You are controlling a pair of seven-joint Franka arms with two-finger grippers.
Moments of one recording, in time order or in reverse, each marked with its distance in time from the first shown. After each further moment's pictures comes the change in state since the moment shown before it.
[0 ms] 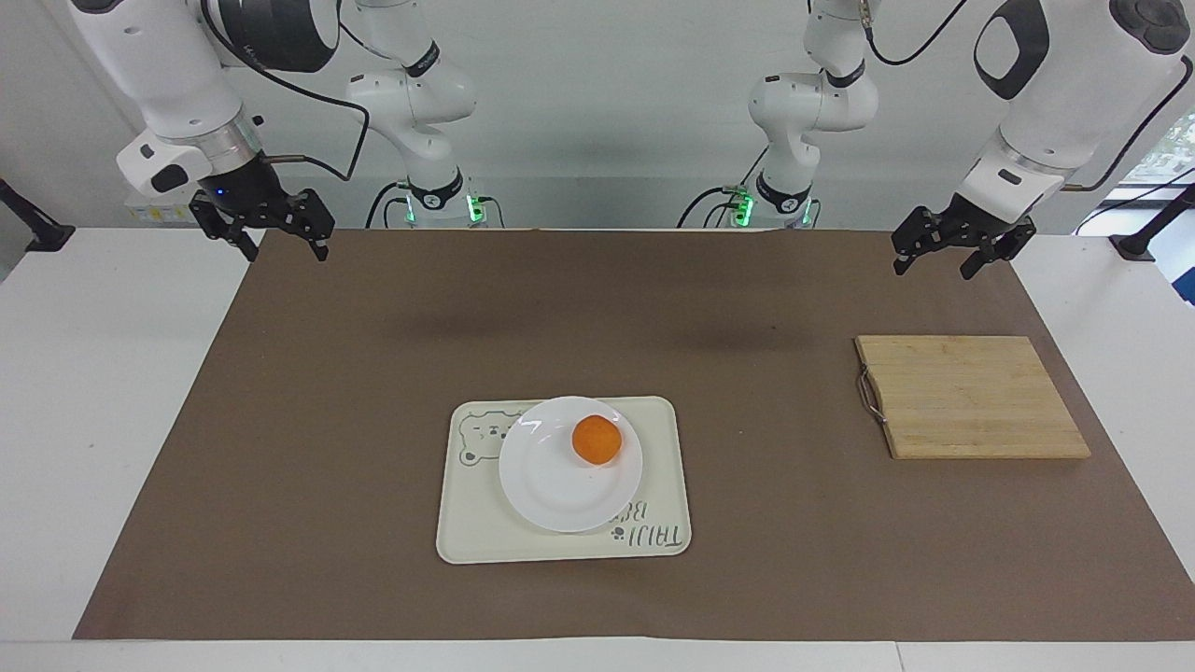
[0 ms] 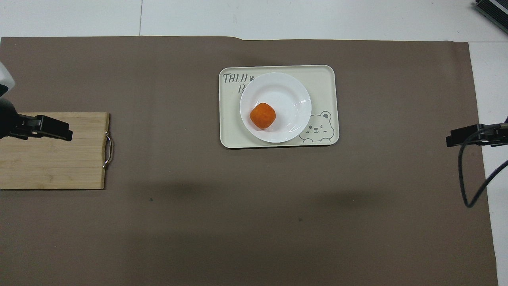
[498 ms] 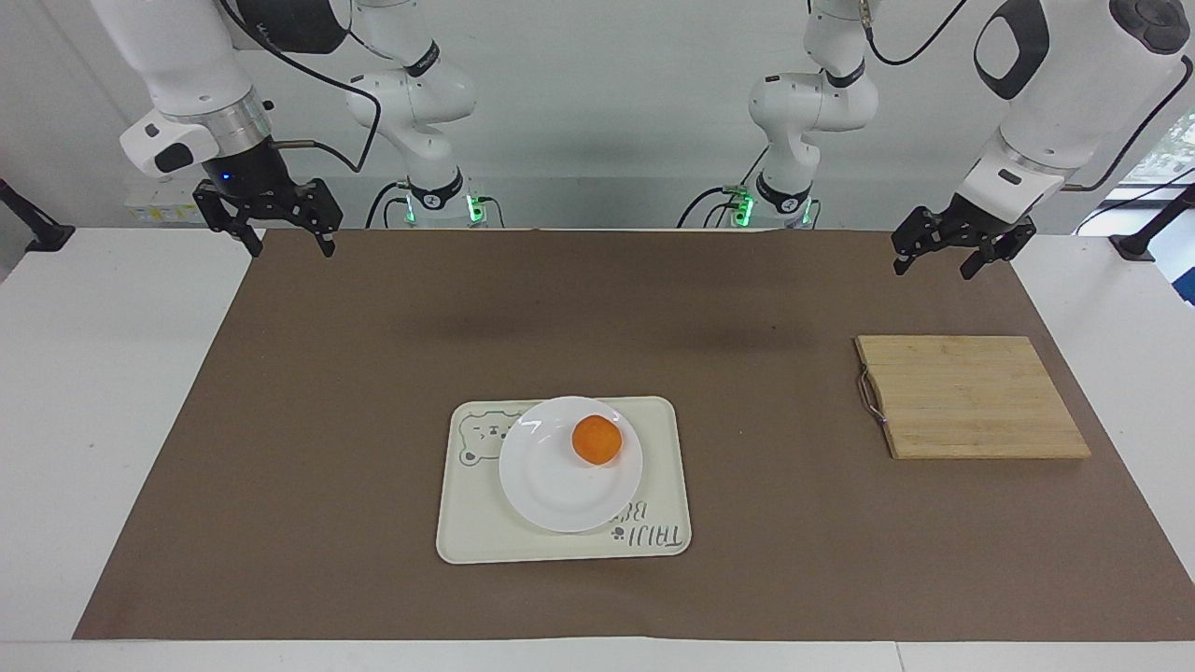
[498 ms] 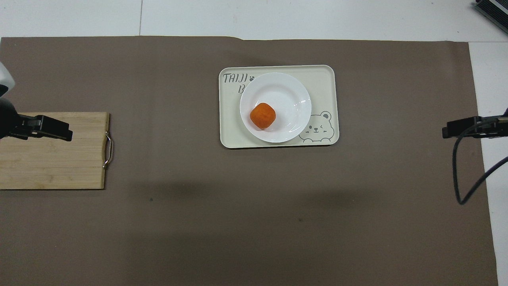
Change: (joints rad) left arm 0.000 0.000 0.000 0.000 0.000 0.000 0.000; right arm 0.025 -0.005 0.020 0.032 0.000 0.027 0.045
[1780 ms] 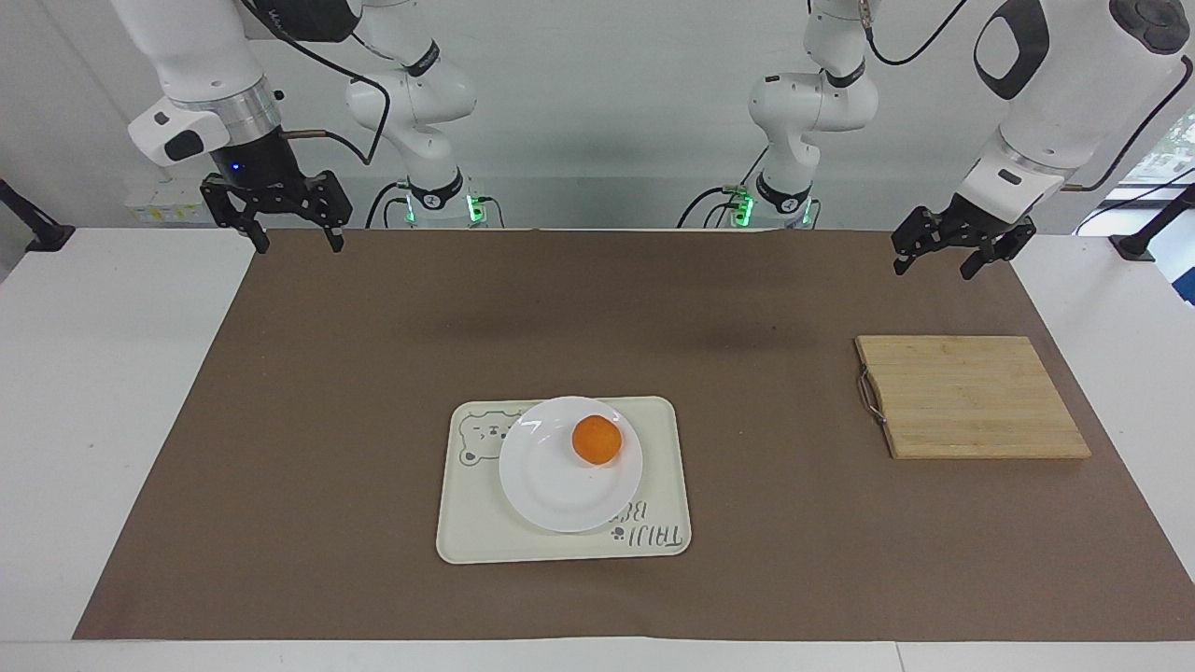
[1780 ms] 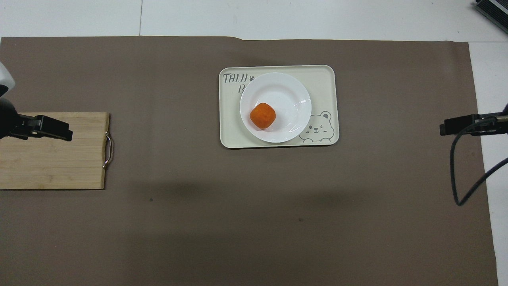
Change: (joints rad) left arm 0.000 0.000 0.000 0.000 0.000 0.000 0.000; right arm 0.012 -0.003 0.005 0.021 0.000 0.000 0.001
